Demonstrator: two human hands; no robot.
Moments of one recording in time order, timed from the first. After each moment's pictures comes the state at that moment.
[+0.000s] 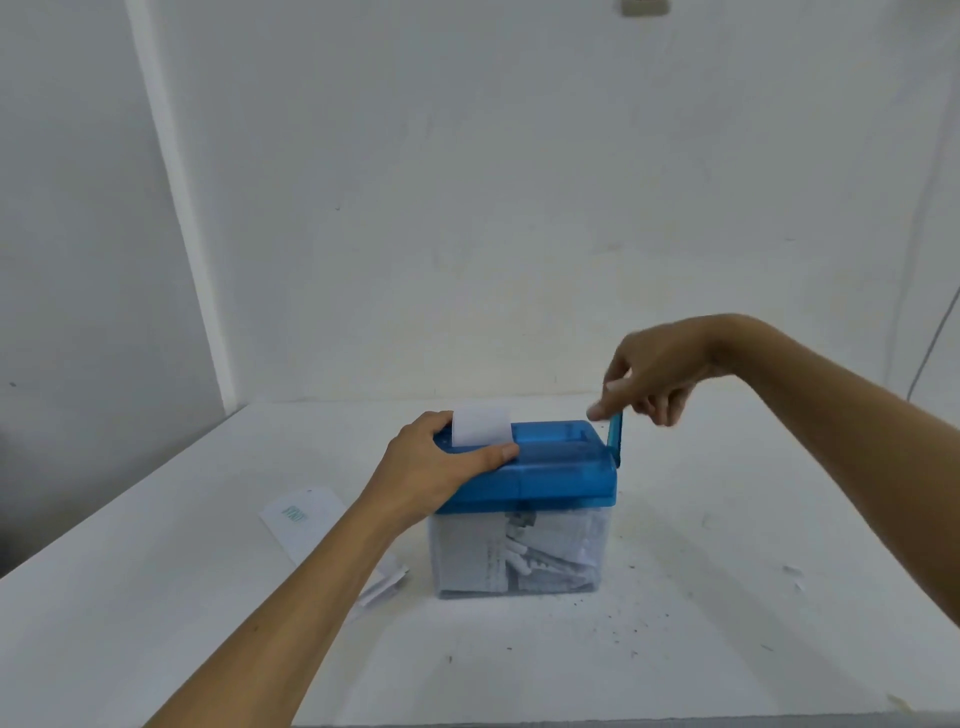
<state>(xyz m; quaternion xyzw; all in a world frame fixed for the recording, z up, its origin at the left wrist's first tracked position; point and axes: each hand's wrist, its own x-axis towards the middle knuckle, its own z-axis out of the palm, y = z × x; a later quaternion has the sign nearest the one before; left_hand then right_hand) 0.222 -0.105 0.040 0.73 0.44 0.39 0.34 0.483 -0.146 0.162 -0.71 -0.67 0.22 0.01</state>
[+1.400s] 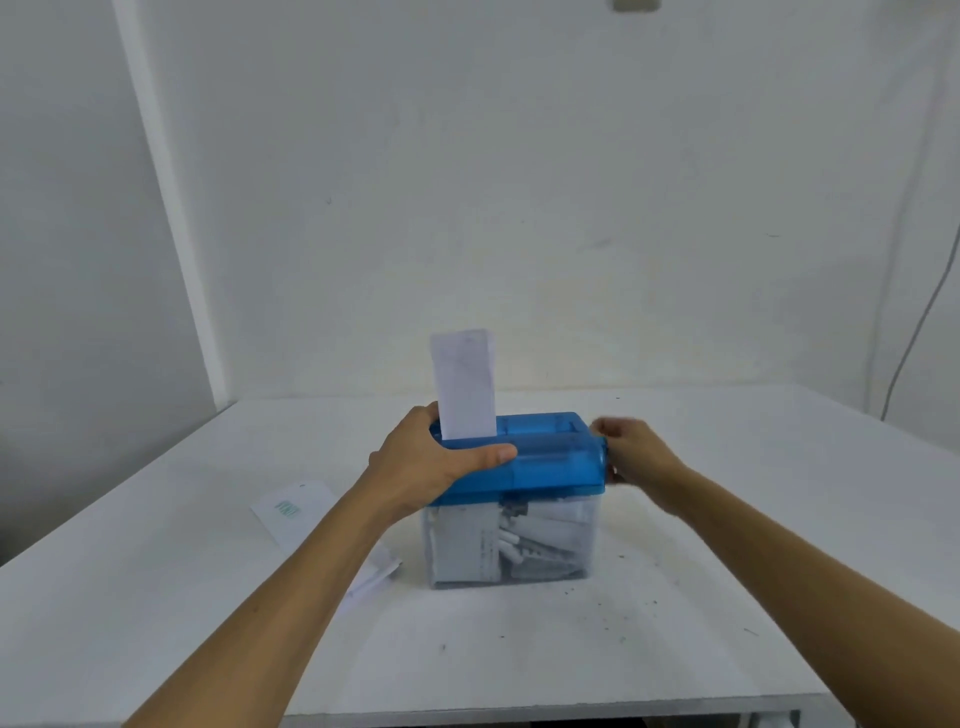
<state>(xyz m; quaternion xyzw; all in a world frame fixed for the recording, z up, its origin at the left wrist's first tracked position) 0.225 -0.109 0.045 0.75 0.47 0.33 0.32 0.483 -0.132 0.016 -0.66 -0.52 0.29 0.45</state>
